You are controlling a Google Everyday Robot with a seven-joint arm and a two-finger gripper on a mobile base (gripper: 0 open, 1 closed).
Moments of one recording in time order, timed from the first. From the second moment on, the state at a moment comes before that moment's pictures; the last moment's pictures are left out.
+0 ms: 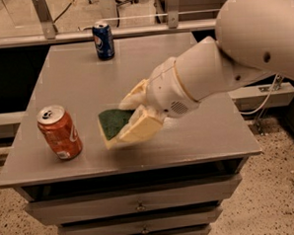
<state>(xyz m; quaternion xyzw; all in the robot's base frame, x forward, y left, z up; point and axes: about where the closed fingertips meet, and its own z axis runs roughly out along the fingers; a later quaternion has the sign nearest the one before) 0.446 0.024 0.918 -0.64 0.64 0.21 0.36</state>
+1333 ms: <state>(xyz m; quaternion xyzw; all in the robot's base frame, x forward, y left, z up) 0.488 0.101 0.881 -0.64 0.65 0.20 0.35</state>
